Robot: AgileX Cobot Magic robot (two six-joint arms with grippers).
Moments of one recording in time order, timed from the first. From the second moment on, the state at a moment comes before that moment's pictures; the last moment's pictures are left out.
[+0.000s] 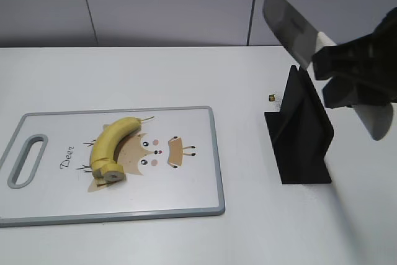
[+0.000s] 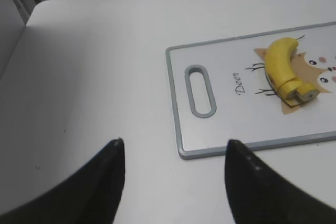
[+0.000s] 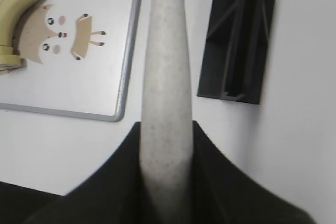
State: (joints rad) left arm -0.02 0.01 -0.49 -0.07 1.09 0.14; right arm 0.64 1.18 -0.97 -0.05 0.85 0.59
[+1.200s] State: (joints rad) left arm -0.02 0.00 -0.48 -0.06 1.09 0.12; right arm 0.64 1.38 -0.82 -0.39 0.71 0.89
